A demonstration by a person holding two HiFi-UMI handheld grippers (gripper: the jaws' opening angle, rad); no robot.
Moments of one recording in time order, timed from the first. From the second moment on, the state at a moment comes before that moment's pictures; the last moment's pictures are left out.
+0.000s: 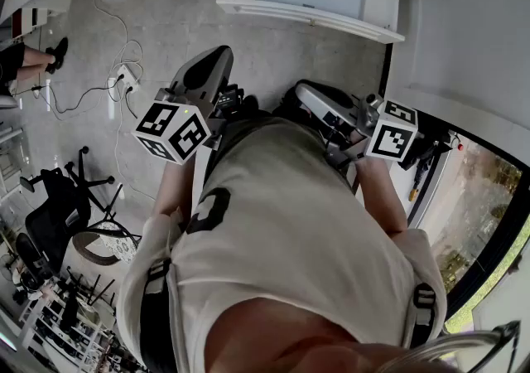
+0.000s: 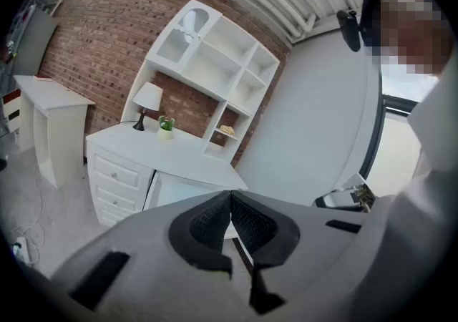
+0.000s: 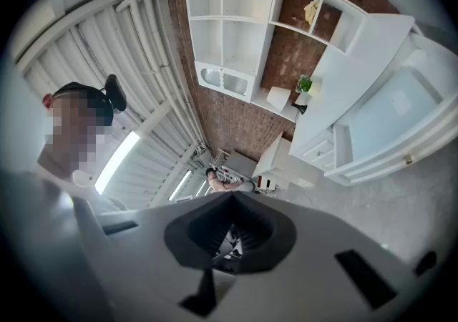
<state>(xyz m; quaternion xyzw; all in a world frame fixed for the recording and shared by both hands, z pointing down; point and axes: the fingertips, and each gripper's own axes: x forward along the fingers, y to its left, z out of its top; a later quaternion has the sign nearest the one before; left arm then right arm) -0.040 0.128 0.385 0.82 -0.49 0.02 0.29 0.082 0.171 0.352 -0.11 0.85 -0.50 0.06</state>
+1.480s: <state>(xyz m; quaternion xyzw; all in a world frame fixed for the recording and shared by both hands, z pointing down) -0.102 0.160 0.357 0.88 -0.43 0.01 0.22 -0.070 0.238 0.337 -0.06 0.95 -0.30 -0.09</state>
